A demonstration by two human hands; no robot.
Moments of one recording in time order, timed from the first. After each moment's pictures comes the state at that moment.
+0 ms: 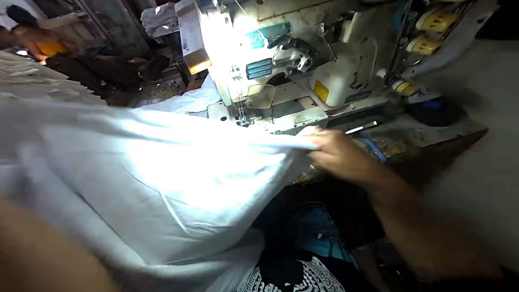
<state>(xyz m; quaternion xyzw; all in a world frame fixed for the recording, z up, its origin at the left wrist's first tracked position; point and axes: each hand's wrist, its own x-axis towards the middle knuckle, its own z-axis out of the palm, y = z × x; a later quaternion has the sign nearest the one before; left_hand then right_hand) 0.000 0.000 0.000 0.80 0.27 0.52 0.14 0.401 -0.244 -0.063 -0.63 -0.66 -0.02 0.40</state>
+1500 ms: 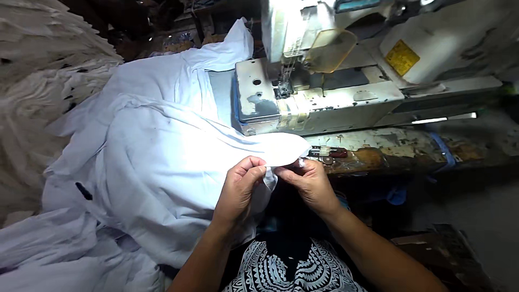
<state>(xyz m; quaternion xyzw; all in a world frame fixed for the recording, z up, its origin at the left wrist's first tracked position) 0.140 -0.117 -0.119 0.51 0.27 0.36 0.73 0.281 -0.184 -0.159 -0.44 -0.39 0.35 0.73</state>
